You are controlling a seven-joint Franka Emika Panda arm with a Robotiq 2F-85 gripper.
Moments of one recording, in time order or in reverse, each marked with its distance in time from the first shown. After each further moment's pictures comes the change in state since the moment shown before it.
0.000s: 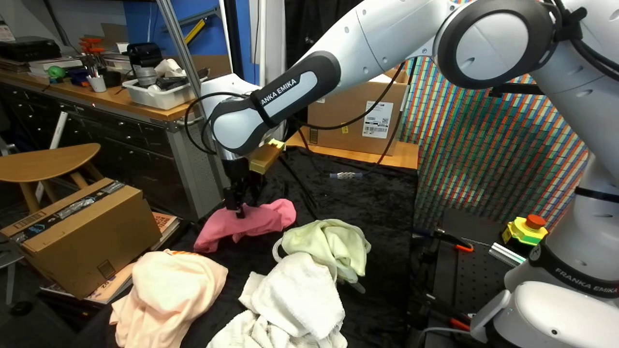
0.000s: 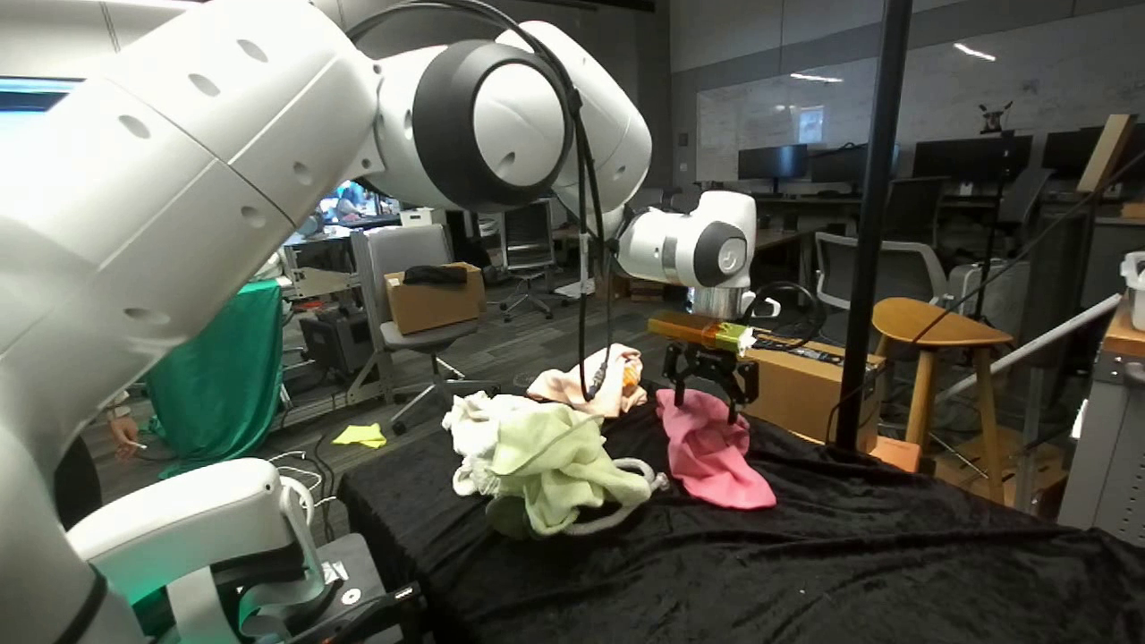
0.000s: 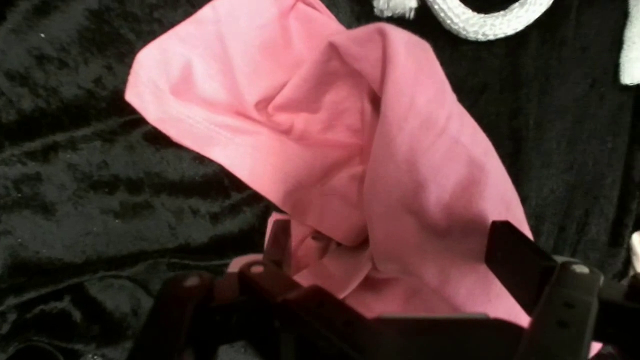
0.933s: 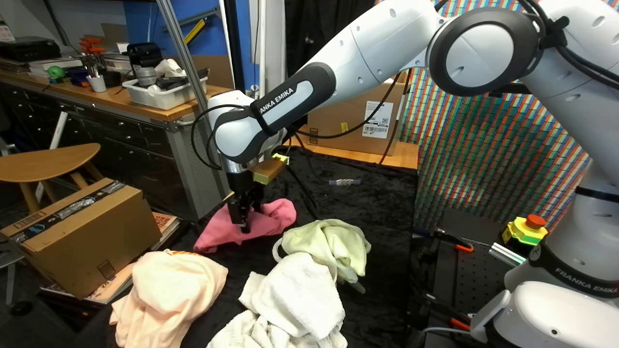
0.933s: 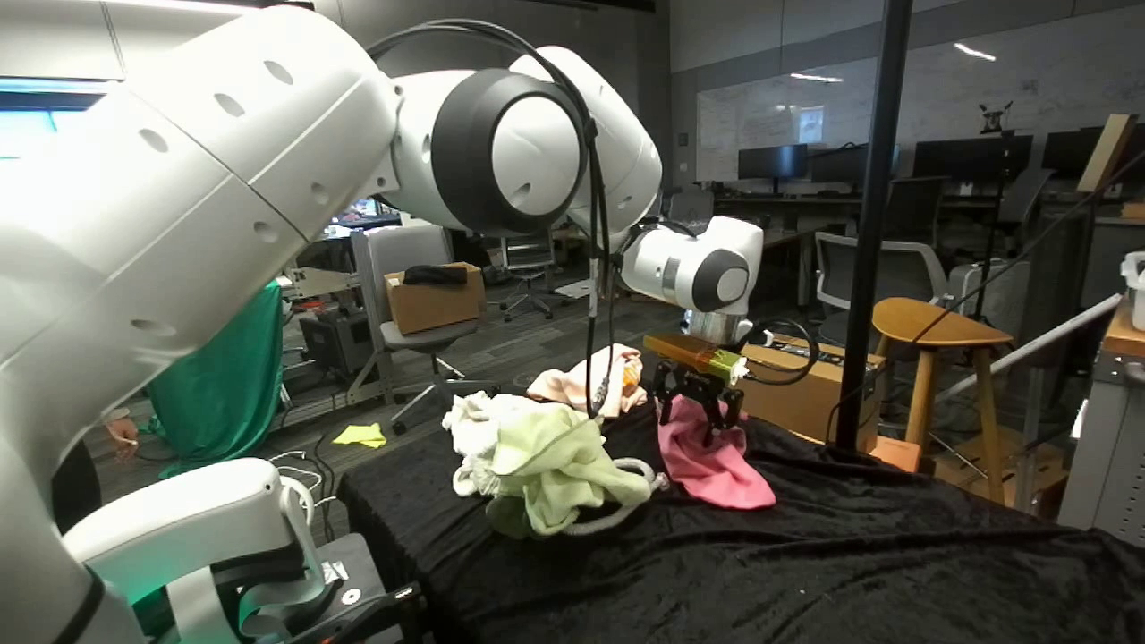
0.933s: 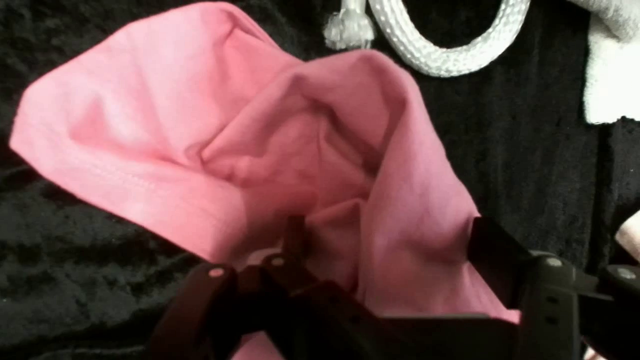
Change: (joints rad) arm -0.034 0.050 0.045 0.000 0.075 -0.025 -0.054
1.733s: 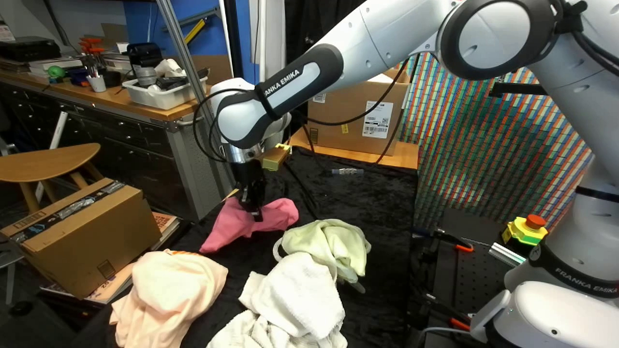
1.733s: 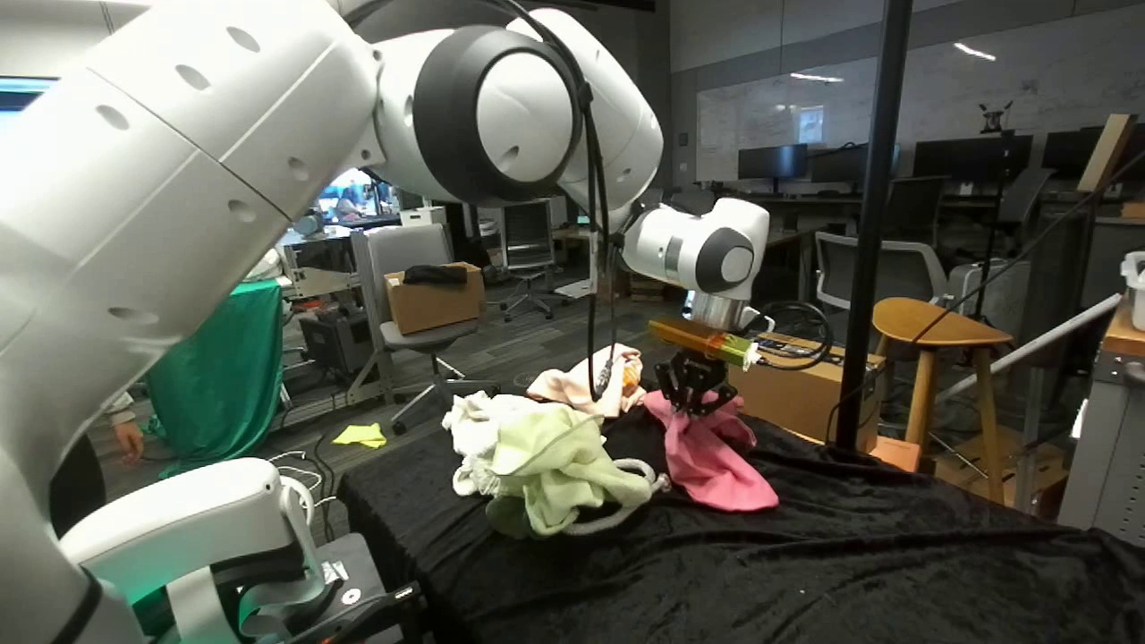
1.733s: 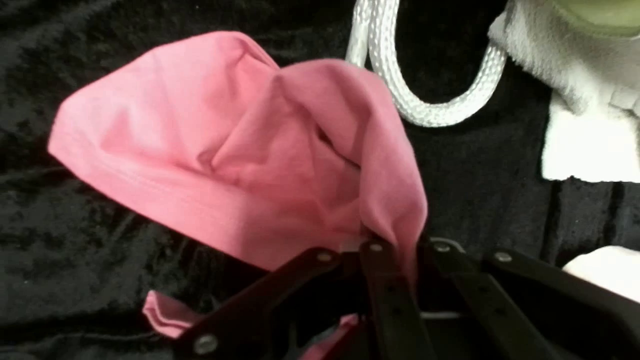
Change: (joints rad) arm -0.033 -0.080 0.022 -0.061 0.001 -0.063 -0.129
